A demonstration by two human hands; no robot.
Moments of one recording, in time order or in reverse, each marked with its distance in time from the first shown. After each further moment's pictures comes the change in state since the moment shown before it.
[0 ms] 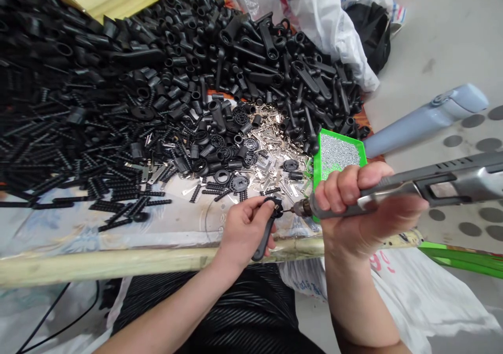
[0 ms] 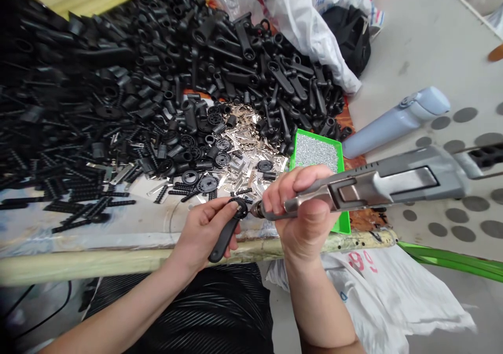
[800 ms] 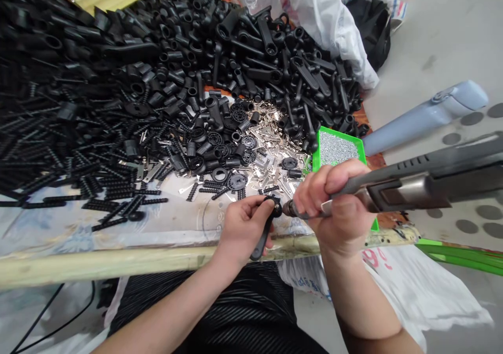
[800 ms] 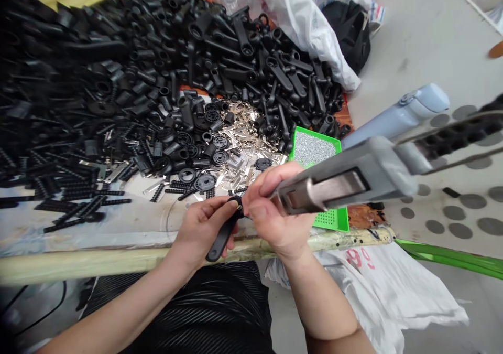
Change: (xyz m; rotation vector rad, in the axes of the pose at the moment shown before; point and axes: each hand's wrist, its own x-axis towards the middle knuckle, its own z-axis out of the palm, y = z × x) left_hand 0.001 0.001 0.001 -0.012 0.013 -0.026; right_hand -0.005 0.010 -0.001 -0.081 -0.196 0.004
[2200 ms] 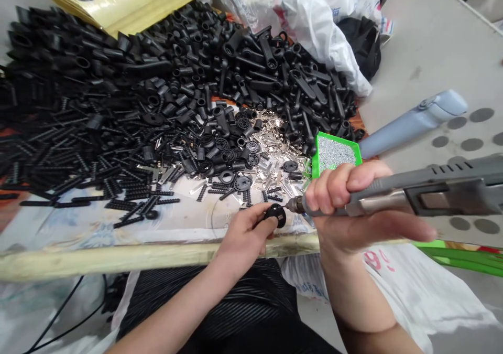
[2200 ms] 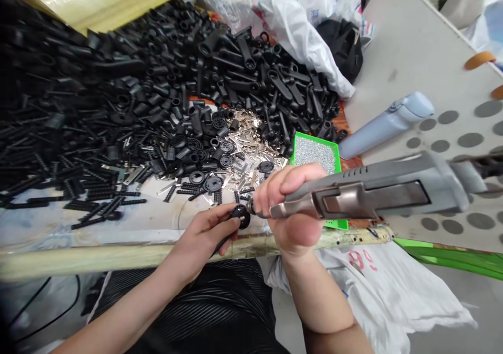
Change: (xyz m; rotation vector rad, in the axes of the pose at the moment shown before) left_hand -0.018 0.007 -0.014 0.239 -0.195 0.106; right_hand 0.006 -0.013 0.016 0.052 0.084 -0.169
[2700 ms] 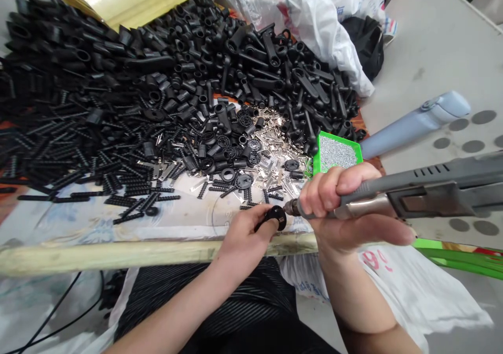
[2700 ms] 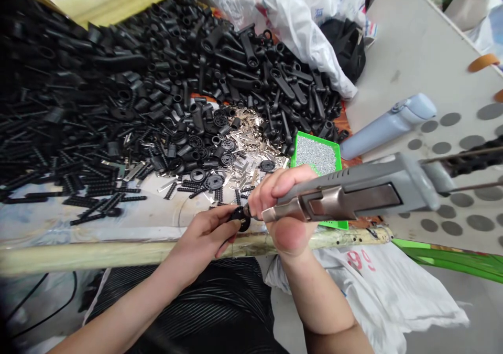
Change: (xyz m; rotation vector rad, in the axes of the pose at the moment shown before) left_hand -0.004 0.002 0.003 0.094 0.054 0.050; right_hand -0.007 0.006 -0.001 -0.073 -0.050 0.024
